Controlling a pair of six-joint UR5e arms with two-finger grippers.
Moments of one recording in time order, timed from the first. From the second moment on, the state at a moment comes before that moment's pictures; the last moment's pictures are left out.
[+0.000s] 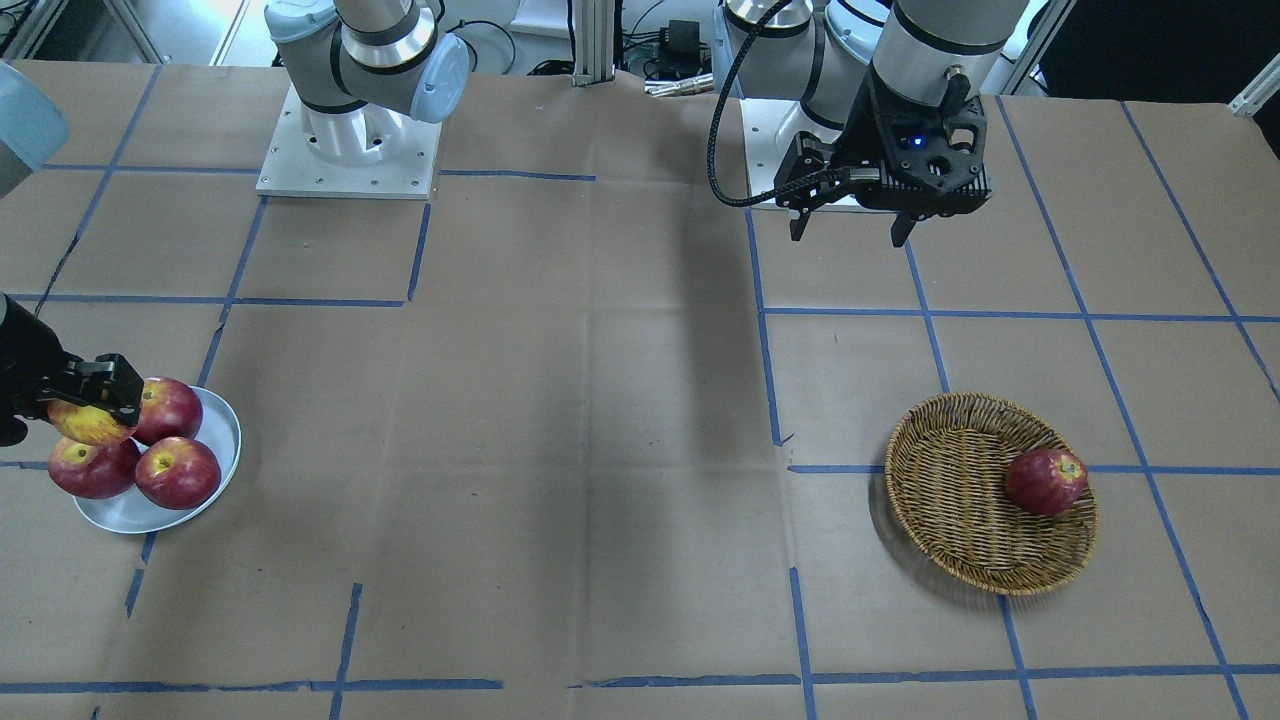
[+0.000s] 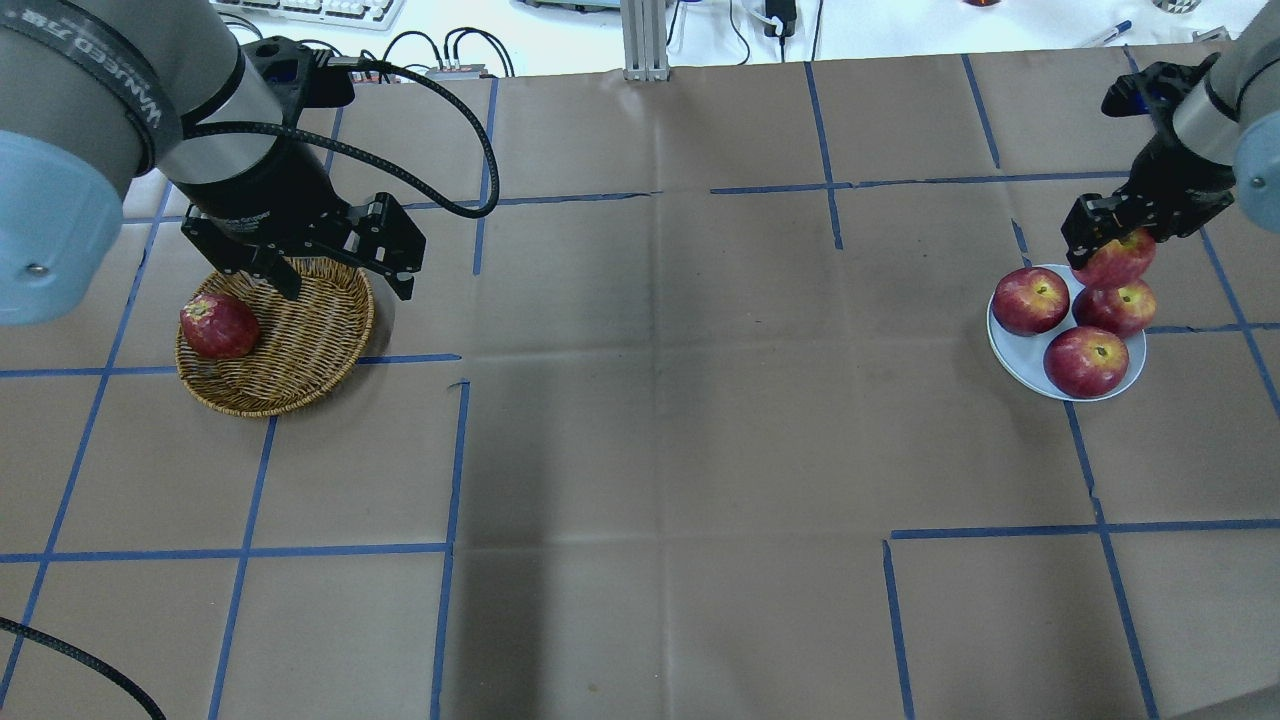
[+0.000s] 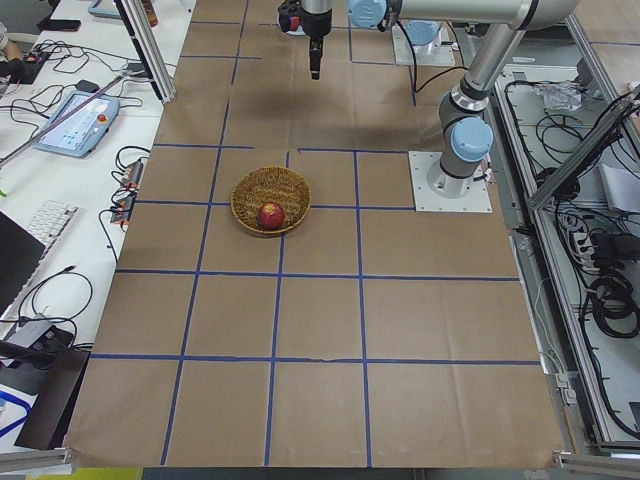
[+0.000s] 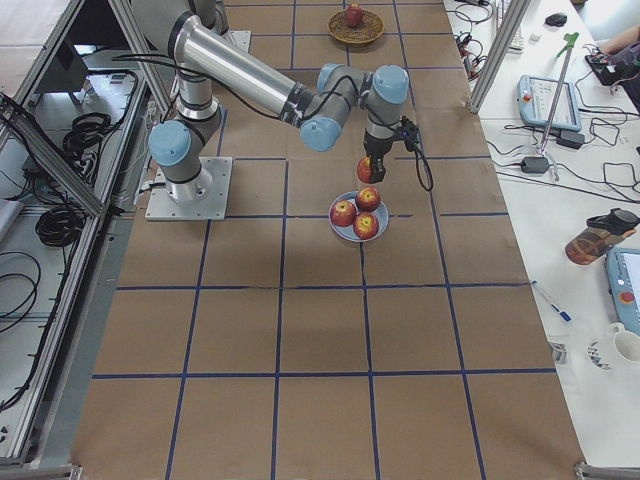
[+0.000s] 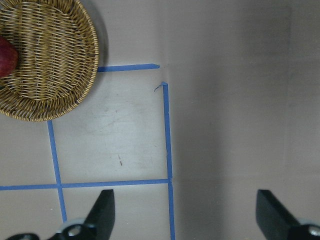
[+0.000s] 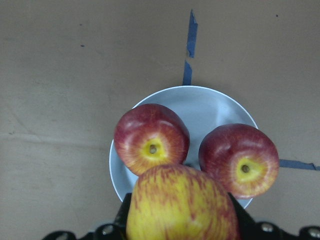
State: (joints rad) left arm -1.59 -1.50 -1.65 -1.56 1.57 0.03; right arm 1.14 -1.33 1.75 -1.98 -1.56 -0.54
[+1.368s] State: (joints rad) left arm -1.59 -1.50 -1.70 -1.51 1.57 0.03; right arm 1.11 -1.28 1.83 -2.12 -1.56 -0.57
